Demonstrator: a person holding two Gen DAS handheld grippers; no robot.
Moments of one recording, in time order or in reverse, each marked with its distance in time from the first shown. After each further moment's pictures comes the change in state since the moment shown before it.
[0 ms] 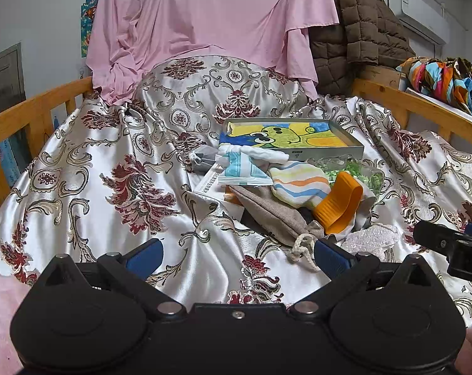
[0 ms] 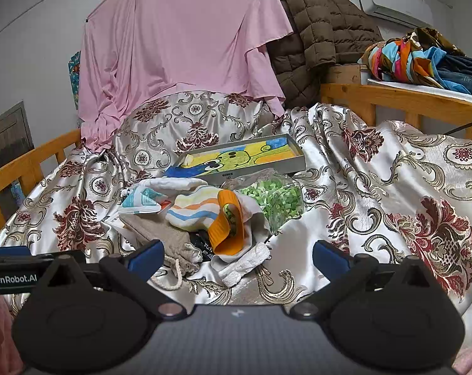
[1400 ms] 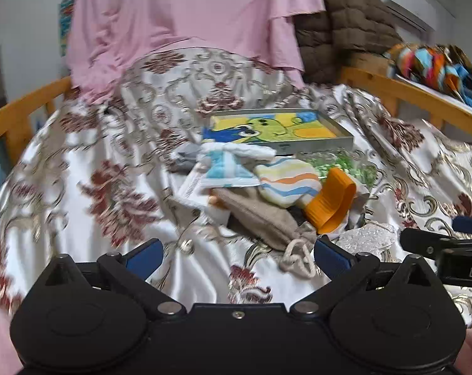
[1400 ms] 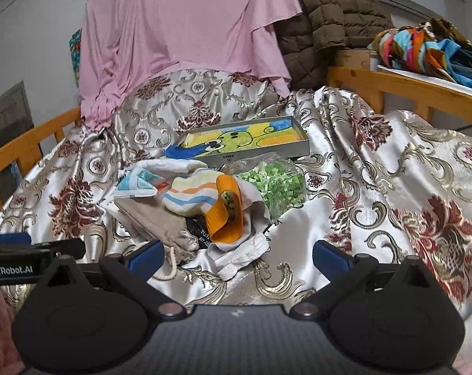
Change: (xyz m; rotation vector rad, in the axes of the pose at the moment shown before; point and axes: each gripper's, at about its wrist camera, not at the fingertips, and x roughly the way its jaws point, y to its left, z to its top) left arm 0.030 0.000 0.015 0.064 0.042 -0.060; right arm 0.025 -0.003 0.012 -0.054 0.107 0.016
